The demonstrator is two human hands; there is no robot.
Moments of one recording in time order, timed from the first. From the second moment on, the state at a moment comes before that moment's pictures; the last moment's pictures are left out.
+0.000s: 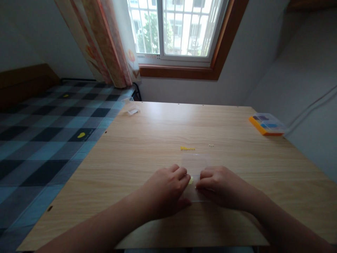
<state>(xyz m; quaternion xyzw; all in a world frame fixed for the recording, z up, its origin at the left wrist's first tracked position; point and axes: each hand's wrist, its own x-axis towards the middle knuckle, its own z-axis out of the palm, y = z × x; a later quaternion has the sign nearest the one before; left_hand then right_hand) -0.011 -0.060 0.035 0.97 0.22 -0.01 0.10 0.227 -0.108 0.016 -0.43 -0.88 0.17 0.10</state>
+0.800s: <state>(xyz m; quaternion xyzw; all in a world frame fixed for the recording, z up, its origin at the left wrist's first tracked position) -0.016 -0.062 0.034 1.00 0.09 -0.01 0.03 0.225 -0.107 0.009 -0.44 -0.88 0.15 0.11</state>
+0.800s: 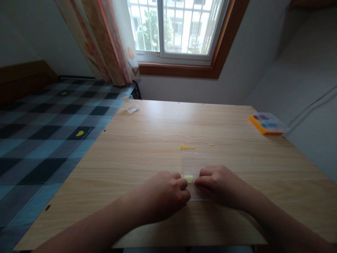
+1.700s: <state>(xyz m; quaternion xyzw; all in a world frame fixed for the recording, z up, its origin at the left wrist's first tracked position) -0.014 -0.061 0.029 1.00 0.07 -0.01 0.04 0.224 -0.110 0.008 -0.44 -0.88 0.11 0.13</state>
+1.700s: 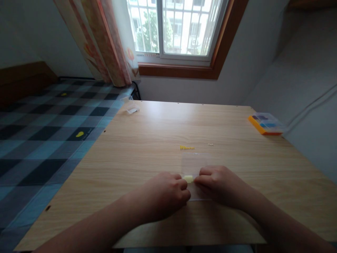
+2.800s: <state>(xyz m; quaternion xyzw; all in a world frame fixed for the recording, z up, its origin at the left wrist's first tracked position) -0.023 -0.022 0.011 0.94 0.24 0.16 0.19 0.294 -0.033 -0.030 -0.61 -0.71 -0.07 0.35</state>
